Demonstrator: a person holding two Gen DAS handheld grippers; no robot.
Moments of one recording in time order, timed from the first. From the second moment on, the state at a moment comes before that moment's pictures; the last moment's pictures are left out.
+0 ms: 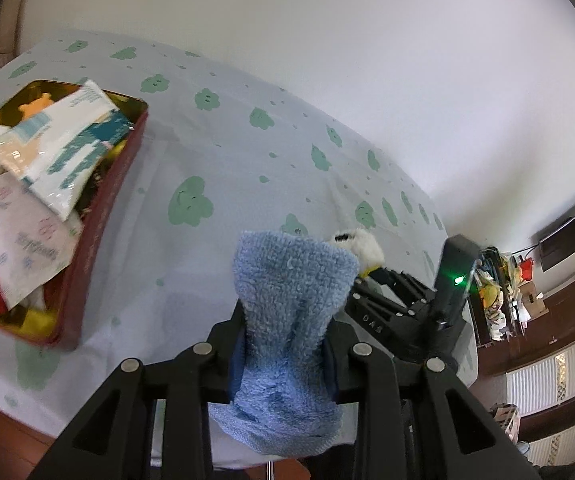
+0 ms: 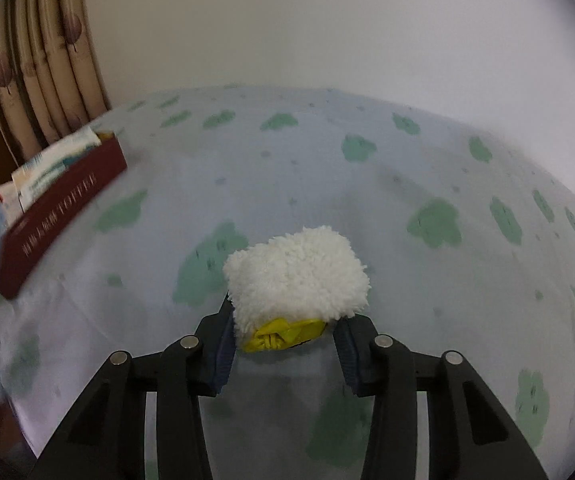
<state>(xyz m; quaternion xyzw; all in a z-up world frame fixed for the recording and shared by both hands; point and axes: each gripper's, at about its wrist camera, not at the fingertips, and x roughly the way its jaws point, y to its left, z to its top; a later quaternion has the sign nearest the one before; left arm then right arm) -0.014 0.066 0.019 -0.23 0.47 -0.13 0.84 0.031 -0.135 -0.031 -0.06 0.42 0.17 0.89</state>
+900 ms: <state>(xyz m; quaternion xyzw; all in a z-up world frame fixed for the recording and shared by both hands) -0.014 0.222 0.049 -0.20 0.42 0.06 0.88 0.036 -0.139 -0.038 -0.05 0.44 0.17 0.88</state>
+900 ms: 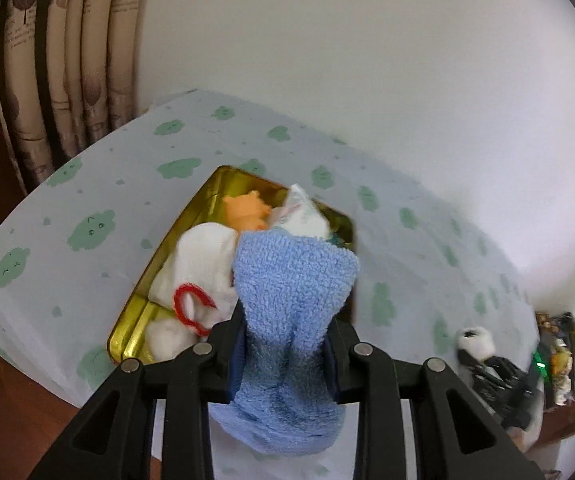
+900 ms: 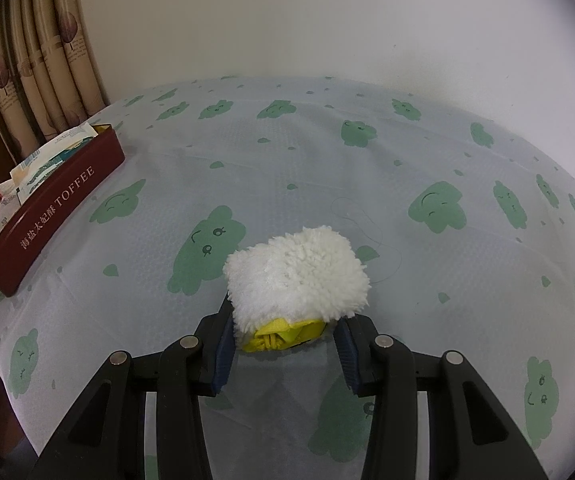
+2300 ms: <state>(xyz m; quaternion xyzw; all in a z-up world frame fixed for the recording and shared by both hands) 0.004 0.214 0.023 -0.10 0.43 0.10 0.89 0.035 -0.134 -0.041 -0.06 0.44 0.17 0.88</state>
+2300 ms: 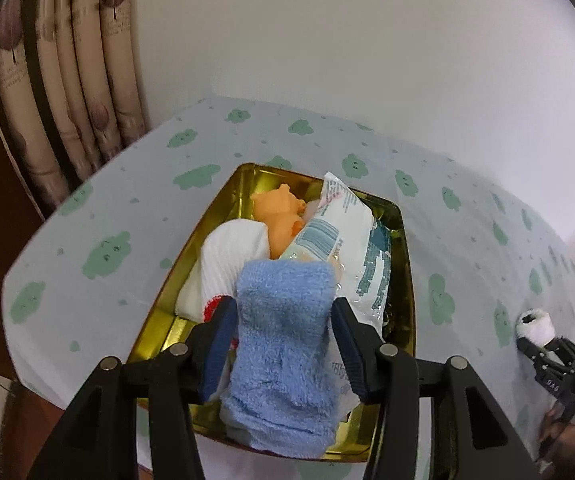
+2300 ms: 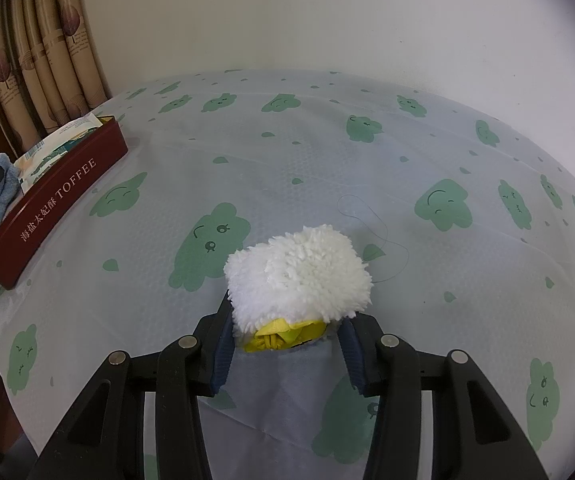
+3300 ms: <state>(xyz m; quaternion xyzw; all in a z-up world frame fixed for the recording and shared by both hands) -0.112 0.183 0.000 -0.09 0.45 0.15 0.87 0.036 -0.131 -0.038 -0.05 0.46 0.17 0.87</state>
